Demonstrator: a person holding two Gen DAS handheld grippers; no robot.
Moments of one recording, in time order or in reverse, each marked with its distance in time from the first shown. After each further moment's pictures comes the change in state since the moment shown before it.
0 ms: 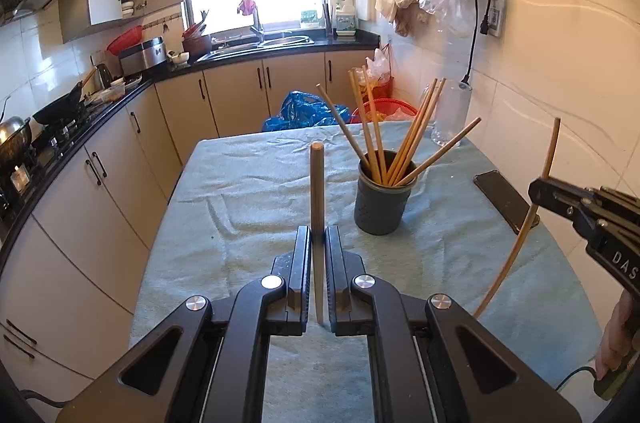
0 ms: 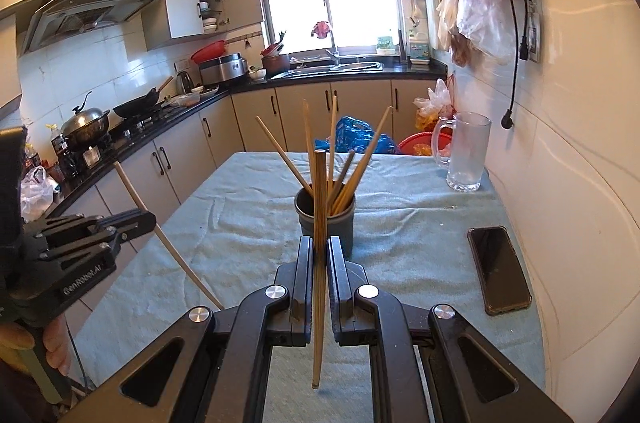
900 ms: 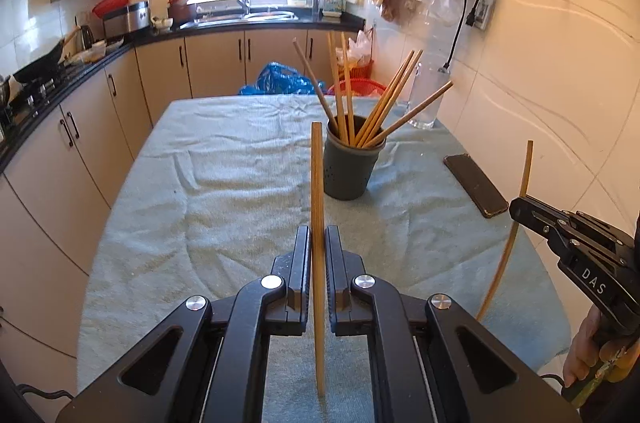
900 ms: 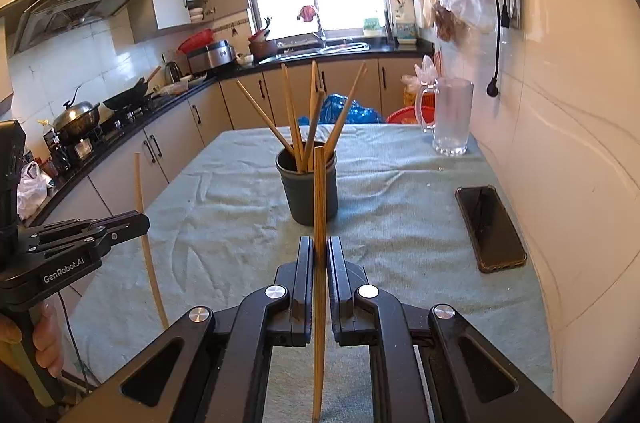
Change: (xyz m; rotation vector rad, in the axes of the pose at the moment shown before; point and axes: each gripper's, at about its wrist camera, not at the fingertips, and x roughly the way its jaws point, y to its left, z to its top) left arm -0.004 -0.010 -0.028 -0.078 0.059 -0.116; right arm -0.009 -0.015 -0.039 0.044 0.046 -0.029
